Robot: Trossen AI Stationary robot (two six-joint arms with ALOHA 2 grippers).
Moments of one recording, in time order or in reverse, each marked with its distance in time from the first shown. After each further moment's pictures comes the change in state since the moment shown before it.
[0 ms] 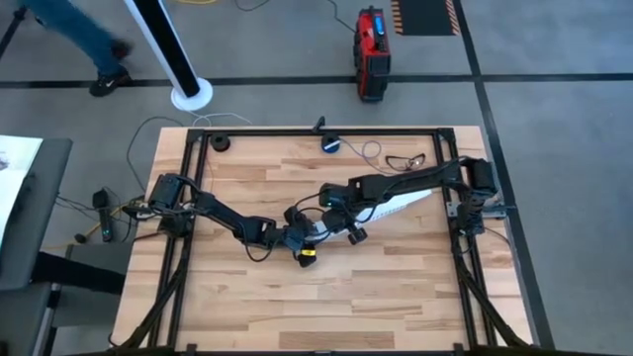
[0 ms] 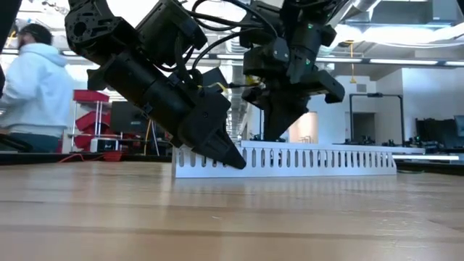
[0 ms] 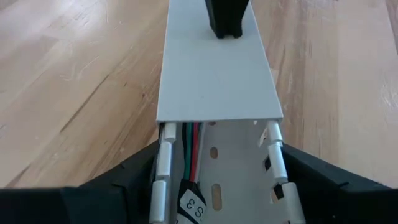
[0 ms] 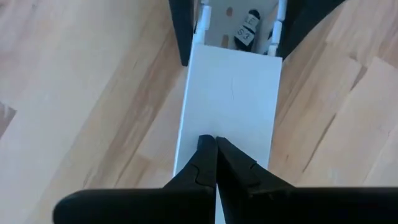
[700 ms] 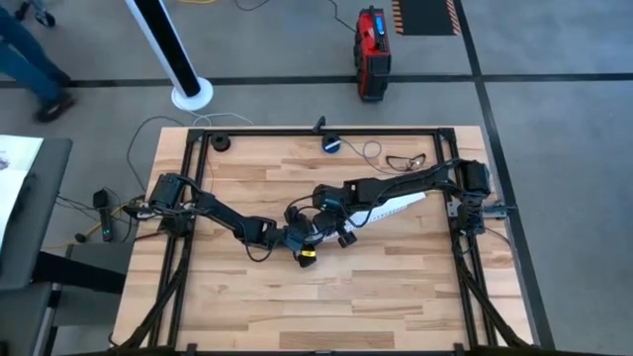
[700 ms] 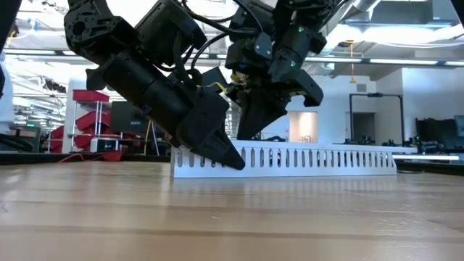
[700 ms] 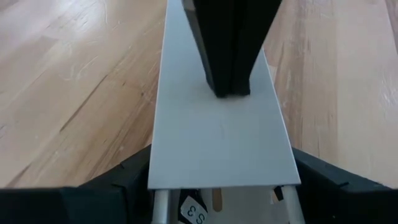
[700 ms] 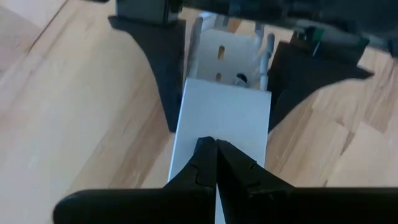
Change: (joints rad) left arm 0.000 0.000 0.000 0.002 0.000 0.019; right arm 0.013 0.032 0.037 0.191 -0.082 0.025
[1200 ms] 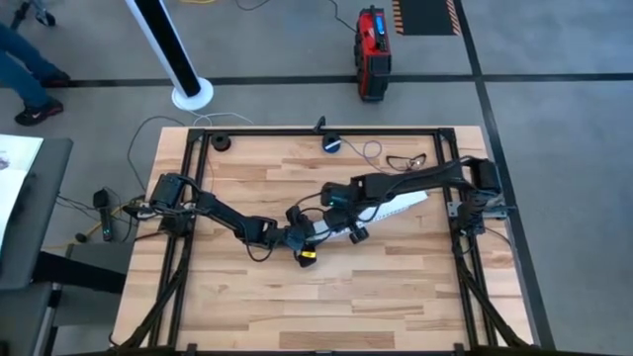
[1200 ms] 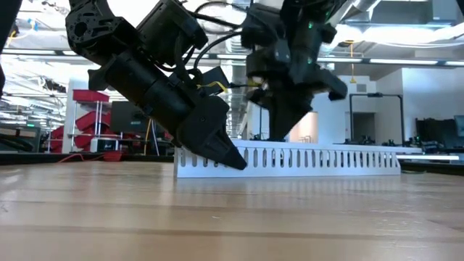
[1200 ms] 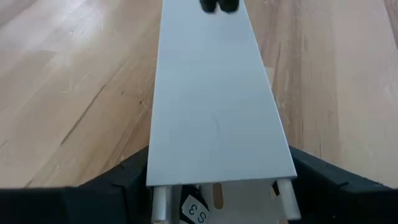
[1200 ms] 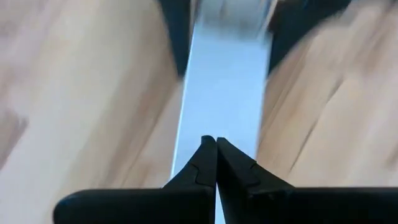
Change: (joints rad) left arm 0.001 0.001 0.003 0.005 0.002 0.056; right arm -0.015 -0.116 0.000 -0.203 0.095 0.002
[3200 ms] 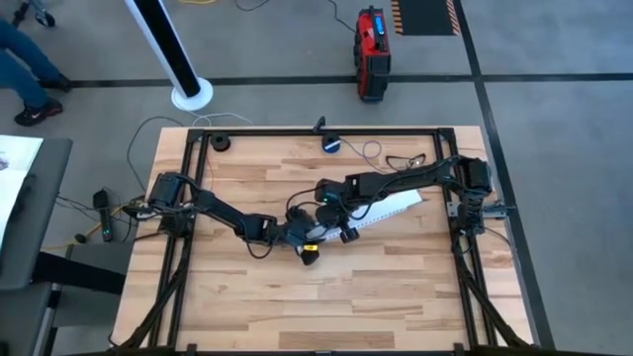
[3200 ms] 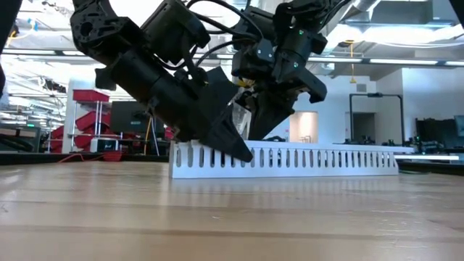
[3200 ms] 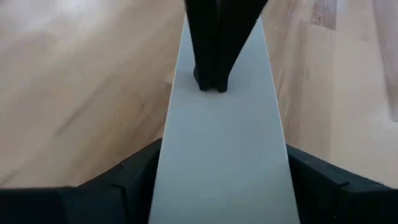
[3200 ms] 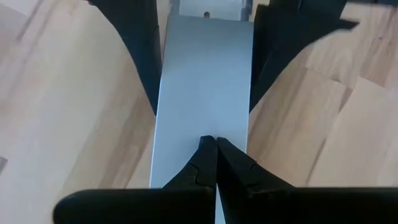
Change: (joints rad) left arm 0.014 -0.005 0.004 0.006 0.060 -0.187; right arm -0.022 0.123 -0.011 0.093 -0.080 0.050
